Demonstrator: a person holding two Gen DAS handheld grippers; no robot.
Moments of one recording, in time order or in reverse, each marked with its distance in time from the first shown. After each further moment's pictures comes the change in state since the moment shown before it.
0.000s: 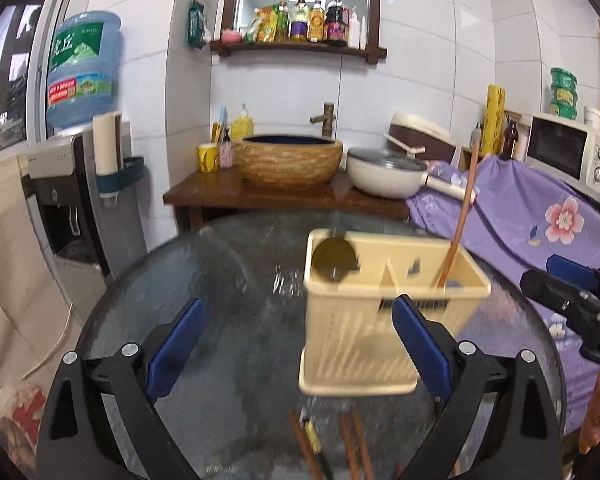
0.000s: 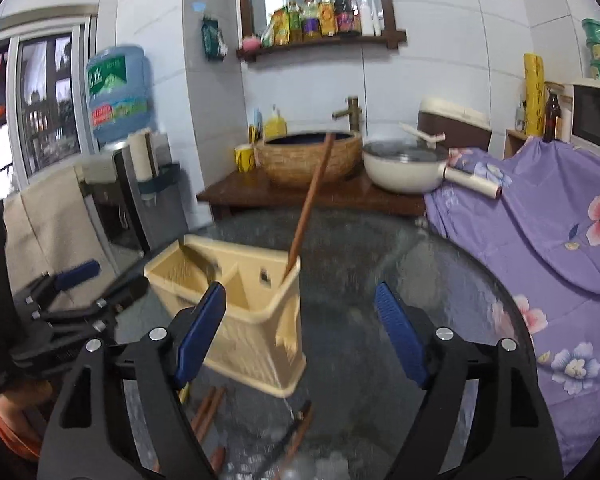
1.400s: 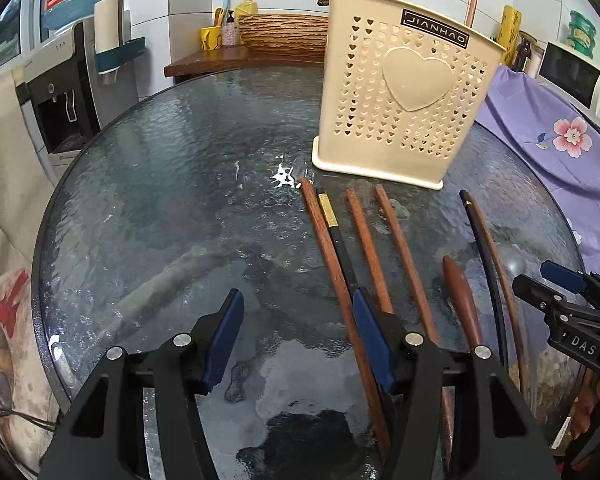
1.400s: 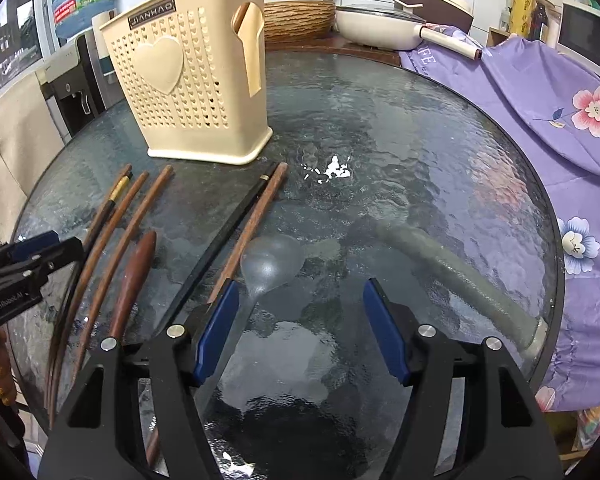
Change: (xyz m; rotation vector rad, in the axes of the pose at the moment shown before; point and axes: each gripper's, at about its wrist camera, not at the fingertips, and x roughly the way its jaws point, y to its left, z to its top) left arm 0.003 0.013 -0.131 -0.028 0.361 -0.006; right arm 0.019 -0.005 -0.158 0.022 0.371 -0.121
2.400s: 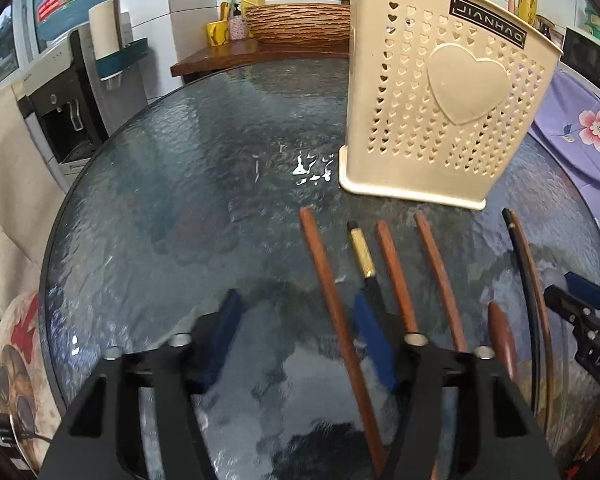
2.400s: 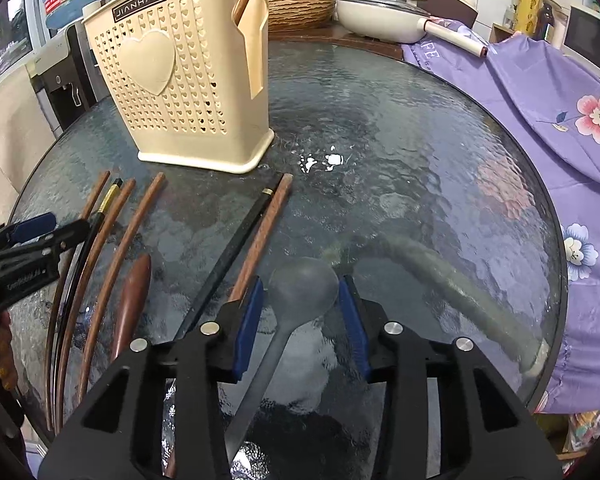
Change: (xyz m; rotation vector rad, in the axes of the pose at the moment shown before) left arm 0.037 0.009 0.043 0.033 0.047 0.092; right arm 0.016 0.010 0.023 -0.007 0.048 -0.022
